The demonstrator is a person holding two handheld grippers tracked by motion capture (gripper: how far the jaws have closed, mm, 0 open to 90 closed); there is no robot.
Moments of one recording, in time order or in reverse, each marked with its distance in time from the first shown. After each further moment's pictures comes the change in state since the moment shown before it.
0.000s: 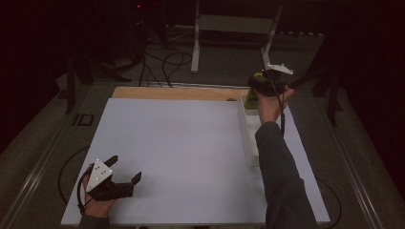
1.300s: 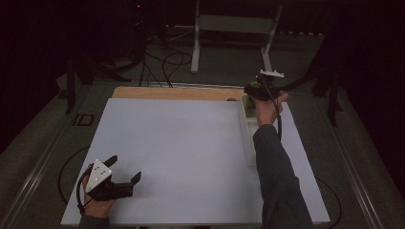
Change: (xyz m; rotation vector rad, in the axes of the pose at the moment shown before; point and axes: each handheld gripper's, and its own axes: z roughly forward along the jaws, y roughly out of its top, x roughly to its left) left arm 0.000 0.000 -0.001 -0.005 0.005 -0.002; right arm 0.001 -0.025 0.028 0.133 -0.027 -0.042
